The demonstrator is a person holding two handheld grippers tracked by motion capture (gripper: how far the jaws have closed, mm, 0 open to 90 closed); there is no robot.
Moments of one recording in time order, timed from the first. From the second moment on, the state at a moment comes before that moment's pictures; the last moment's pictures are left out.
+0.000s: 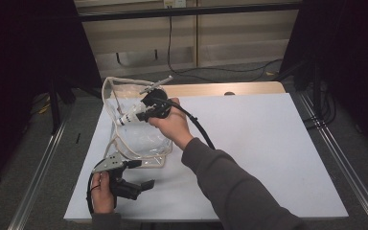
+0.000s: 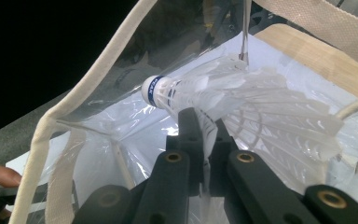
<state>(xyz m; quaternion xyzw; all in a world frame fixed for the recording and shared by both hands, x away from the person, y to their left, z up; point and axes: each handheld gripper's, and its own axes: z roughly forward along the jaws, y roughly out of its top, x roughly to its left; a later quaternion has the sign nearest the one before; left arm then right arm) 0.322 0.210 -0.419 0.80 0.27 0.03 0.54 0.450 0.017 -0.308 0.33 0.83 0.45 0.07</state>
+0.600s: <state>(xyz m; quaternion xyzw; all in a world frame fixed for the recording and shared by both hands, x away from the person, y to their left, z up) 0.323 0.210 -0.420 0.80 0.27 0.03 0.54 0.462 0.022 -0.310 0.34 0.82 0.45 0.07</state>
